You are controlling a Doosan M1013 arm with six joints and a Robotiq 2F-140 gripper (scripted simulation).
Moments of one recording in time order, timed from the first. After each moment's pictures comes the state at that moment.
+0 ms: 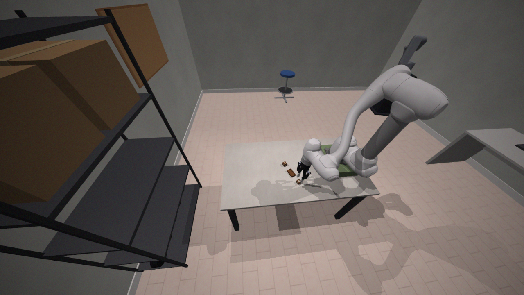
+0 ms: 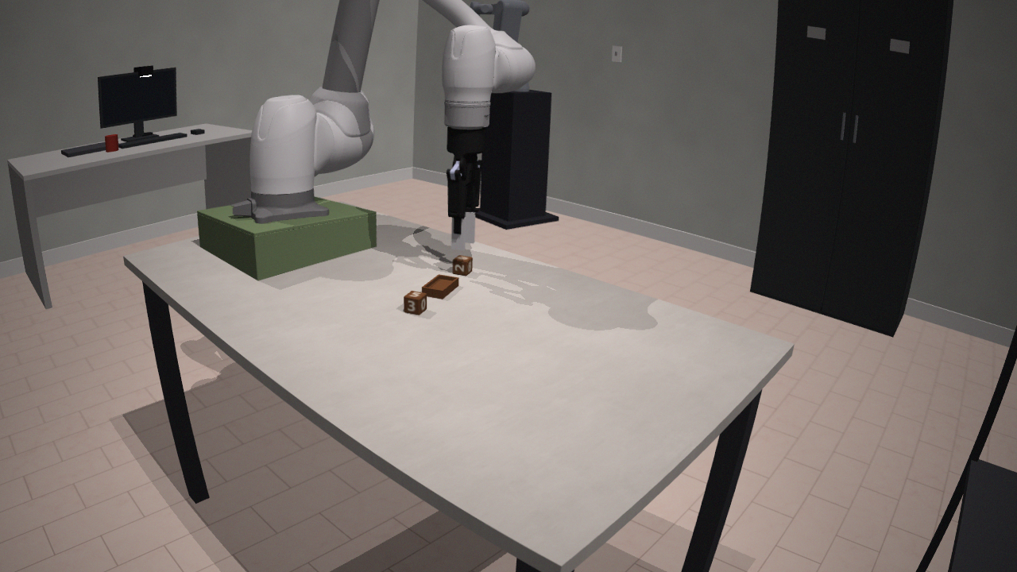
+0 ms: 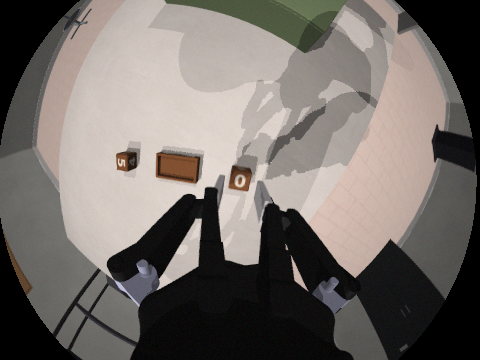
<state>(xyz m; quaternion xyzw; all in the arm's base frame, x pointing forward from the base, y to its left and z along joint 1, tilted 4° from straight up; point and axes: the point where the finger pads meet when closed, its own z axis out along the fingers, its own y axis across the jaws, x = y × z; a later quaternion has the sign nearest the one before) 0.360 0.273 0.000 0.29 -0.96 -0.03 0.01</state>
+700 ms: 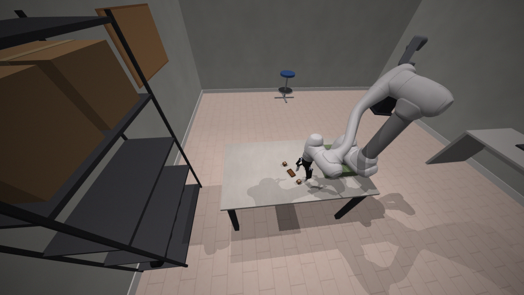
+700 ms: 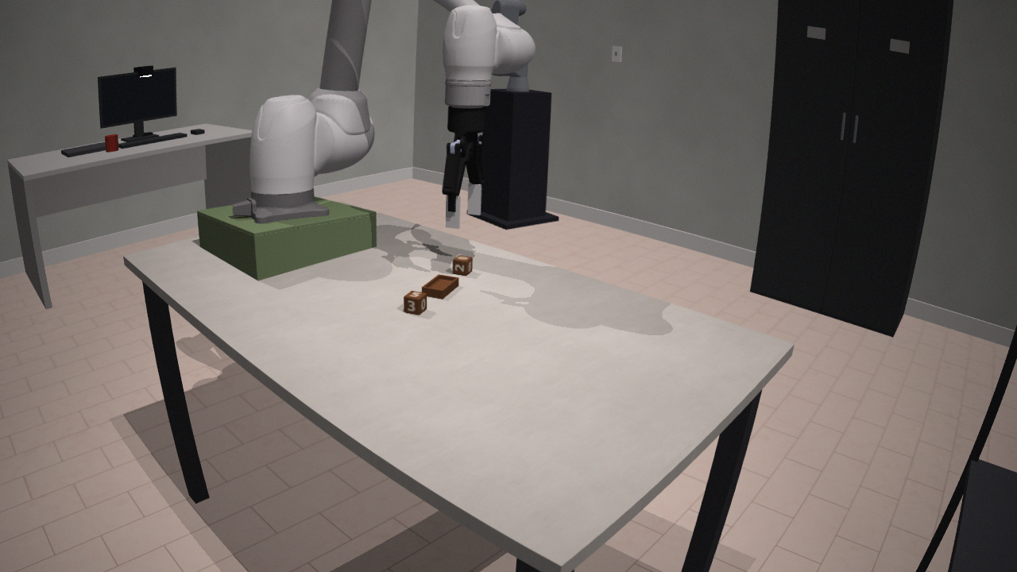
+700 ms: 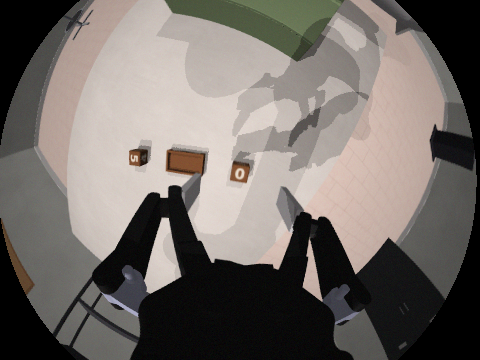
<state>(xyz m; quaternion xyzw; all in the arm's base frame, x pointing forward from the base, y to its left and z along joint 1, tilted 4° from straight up) 0.362 0.271 0.042 0.29 -0.96 -0.03 0.01</state>
